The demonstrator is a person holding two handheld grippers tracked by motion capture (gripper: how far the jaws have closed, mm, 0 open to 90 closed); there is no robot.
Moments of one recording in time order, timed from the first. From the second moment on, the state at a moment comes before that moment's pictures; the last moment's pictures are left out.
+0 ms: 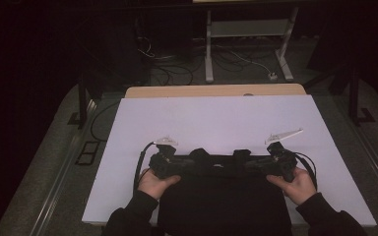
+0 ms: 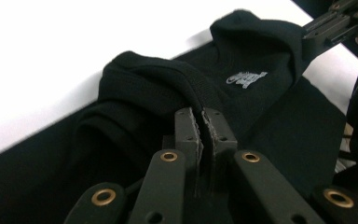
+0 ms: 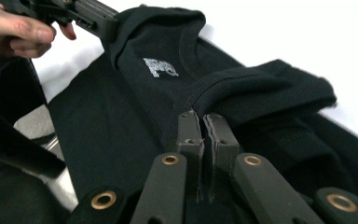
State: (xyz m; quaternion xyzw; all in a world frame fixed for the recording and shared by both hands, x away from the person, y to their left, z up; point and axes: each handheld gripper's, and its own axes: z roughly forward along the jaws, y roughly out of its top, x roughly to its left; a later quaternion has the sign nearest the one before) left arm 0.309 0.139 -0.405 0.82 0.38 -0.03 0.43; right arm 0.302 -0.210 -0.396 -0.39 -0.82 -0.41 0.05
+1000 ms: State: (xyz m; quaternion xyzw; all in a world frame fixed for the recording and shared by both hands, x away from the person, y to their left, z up) left arm 0.277 0.135 -0.418 0.84 0.37 -0.06 0.39; right arm 0.276 -0.210 -0.419 -0.38 -0.84 -0.38 0.11
